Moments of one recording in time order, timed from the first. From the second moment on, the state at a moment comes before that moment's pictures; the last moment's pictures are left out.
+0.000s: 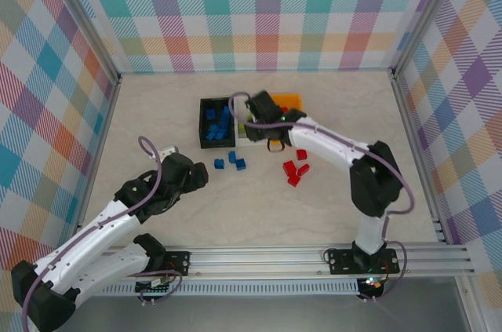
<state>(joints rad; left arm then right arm) -0.66 0.82 0.71 -0.81 -0.38 -0.83 0.73 1.89 1.56 -0.55 0.15 0.30</state>
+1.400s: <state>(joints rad) -0.66 0.84 0.66 -0.76 -0.31 -0.83 0.66 1.74 1.10 -0.59 0.14 0.41</state>
